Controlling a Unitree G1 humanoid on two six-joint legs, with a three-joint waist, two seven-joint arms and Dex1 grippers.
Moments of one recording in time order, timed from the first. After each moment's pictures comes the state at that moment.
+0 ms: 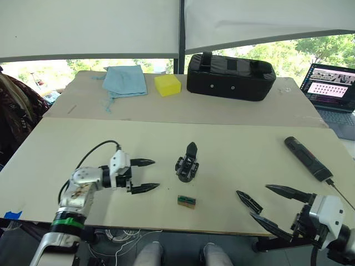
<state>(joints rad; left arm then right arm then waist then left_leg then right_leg) -0.40 0.53 -0.06 0.35 -0.31 -0.07 -1.32 0.56 -0.65 -0.47 -0.64 0.51 0.04 0.98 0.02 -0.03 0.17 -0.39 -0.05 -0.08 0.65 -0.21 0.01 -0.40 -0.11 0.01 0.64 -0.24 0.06</state>
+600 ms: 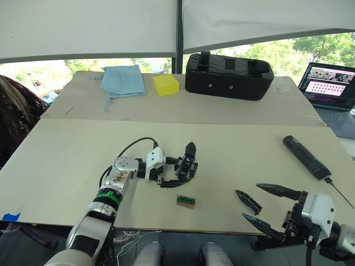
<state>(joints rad) -0.70 0.30 -0.18 0.83 -0.14 -0.26 -1.33 0.52 -0.66 -0.42 -0.64 0.49 0.04 0.98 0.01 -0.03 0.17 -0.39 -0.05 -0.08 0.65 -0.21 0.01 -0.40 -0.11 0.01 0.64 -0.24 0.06</state>
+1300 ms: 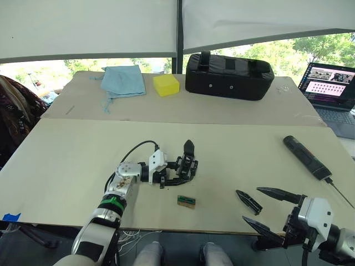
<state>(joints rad) -0.54 0.25 -0.12 0.62 -0.16 -0.20 -1.24 0.57 -0.66 -0.41 -0.65 0.45 0.04 0.96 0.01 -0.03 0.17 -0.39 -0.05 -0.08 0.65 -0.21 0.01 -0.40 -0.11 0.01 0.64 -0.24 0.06</state>
